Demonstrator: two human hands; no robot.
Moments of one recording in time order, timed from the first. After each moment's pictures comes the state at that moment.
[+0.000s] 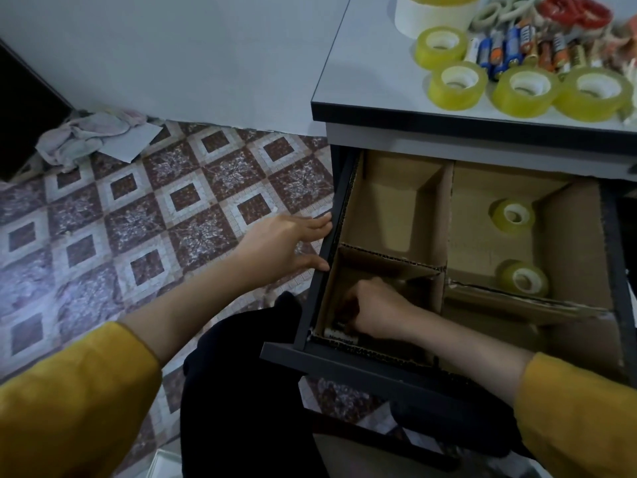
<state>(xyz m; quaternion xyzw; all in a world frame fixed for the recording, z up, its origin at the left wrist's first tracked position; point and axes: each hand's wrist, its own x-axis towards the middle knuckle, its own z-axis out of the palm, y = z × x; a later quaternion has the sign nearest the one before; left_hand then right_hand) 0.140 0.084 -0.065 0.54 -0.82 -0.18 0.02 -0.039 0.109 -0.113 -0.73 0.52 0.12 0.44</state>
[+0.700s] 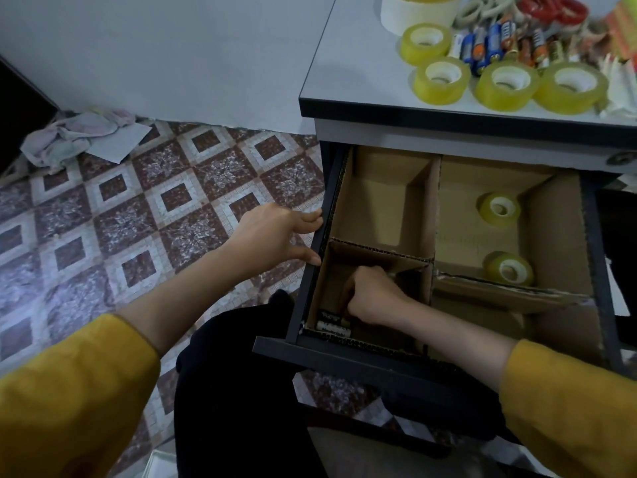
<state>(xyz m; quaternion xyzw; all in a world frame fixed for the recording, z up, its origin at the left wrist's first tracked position) 0.135 0.075 -0.059 0.56 -0.81 -0.18 -0.03 -0.039 0.107 -0.118 -0.67 0.59 0.07 0.44</state>
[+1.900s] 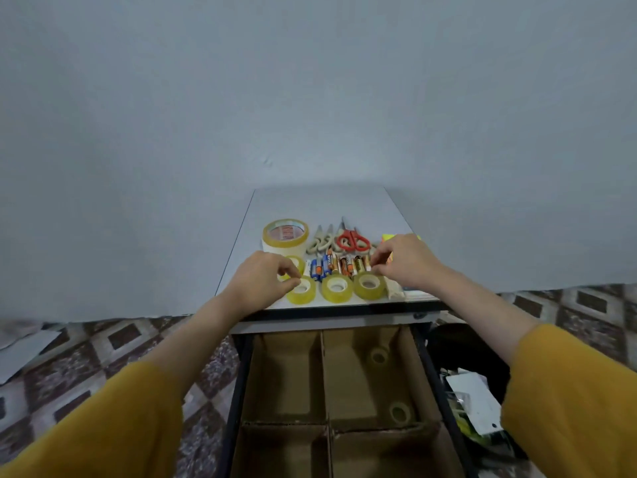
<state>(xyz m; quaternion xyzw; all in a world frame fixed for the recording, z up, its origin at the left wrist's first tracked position) 0.016 -0.017 0.084 0.51 -0.83 -0.10 0.18 -0.225 0.001 0.092 -0.70 0.67 -0.20 0.11</state>
